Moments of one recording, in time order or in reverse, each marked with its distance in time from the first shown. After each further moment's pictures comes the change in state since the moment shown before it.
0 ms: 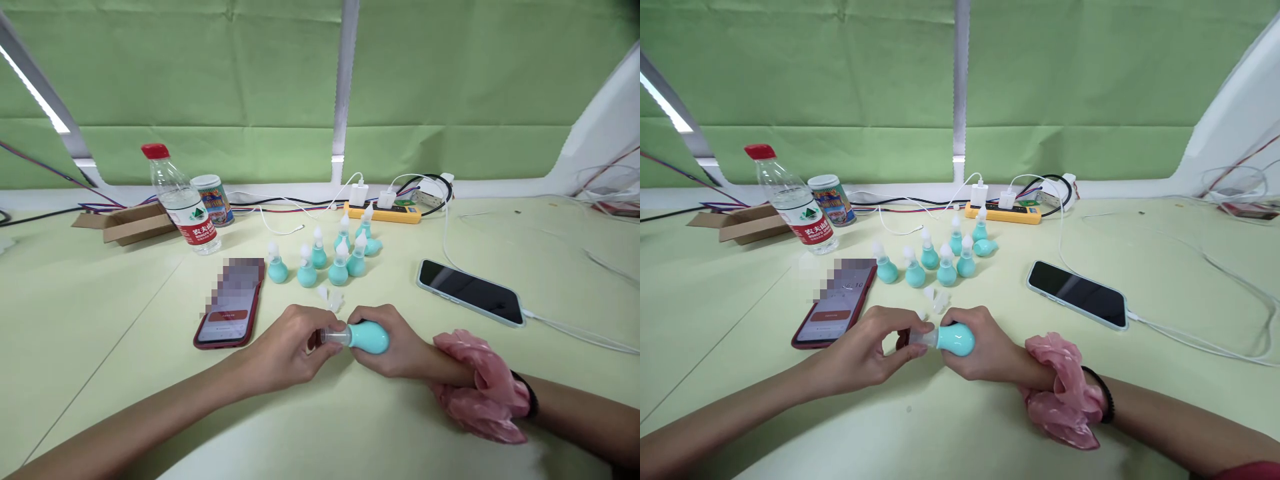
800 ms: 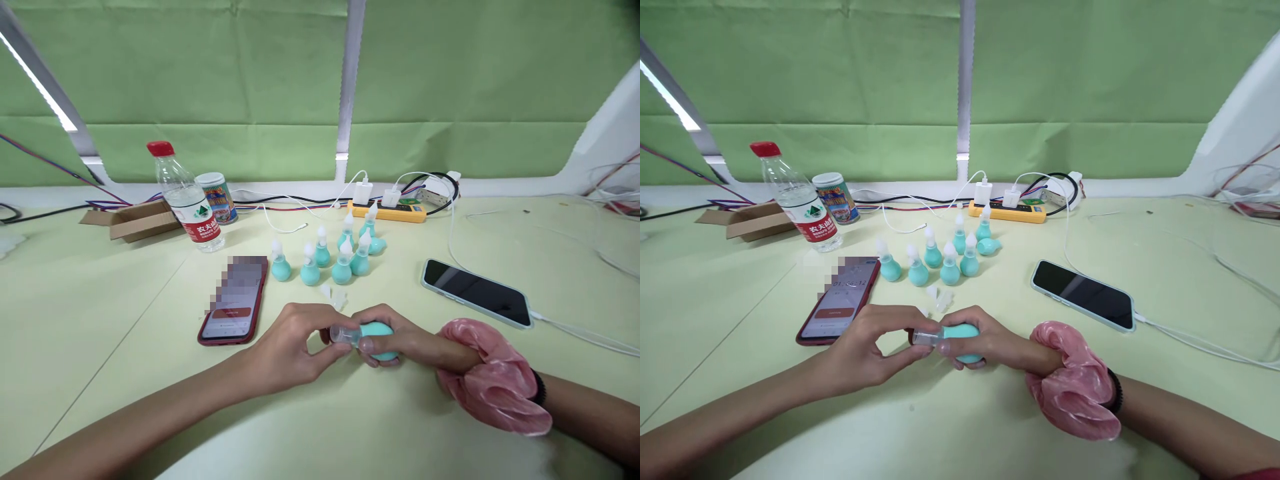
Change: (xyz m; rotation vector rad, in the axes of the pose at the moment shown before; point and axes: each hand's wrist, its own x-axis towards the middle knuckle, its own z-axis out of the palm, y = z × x) left_hand 0.000 0.006 -0.001 -0.030 0.121 0.160; right_hand 0.009 -0.005 -0.021 0.736 -0.486 0.464
